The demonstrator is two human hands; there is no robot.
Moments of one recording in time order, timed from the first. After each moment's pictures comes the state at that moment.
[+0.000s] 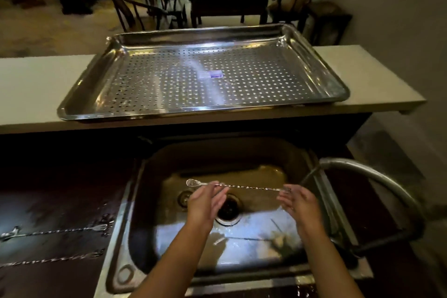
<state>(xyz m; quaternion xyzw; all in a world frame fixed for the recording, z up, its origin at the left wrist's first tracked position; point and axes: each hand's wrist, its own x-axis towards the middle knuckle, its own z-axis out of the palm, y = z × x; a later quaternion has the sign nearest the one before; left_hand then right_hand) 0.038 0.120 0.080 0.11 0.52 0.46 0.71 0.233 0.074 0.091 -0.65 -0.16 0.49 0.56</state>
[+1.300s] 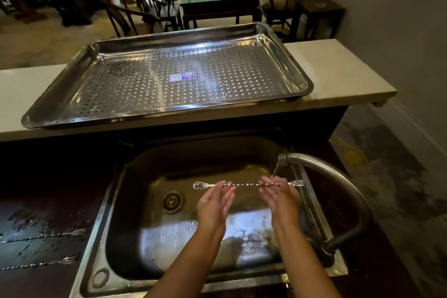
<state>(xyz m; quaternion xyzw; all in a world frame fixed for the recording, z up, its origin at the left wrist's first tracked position) 0.126 0.094 0.080 0.11 0.50 0.52 0.68 0.252 0.077 0.087 -0.56 -0.04 0.48 0.68</state>
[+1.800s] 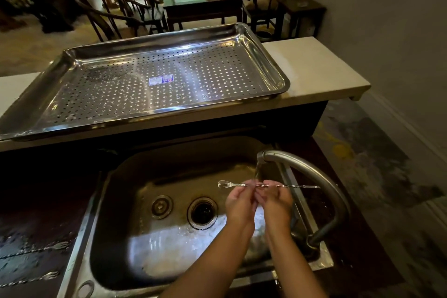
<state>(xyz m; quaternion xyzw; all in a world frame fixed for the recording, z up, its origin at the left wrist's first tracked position) 0.211 0.081 0.092 0.11 0.48 0.45 0.74 0.261 0.060 0.093 -0.61 -0.09 0.43 0.66</state>
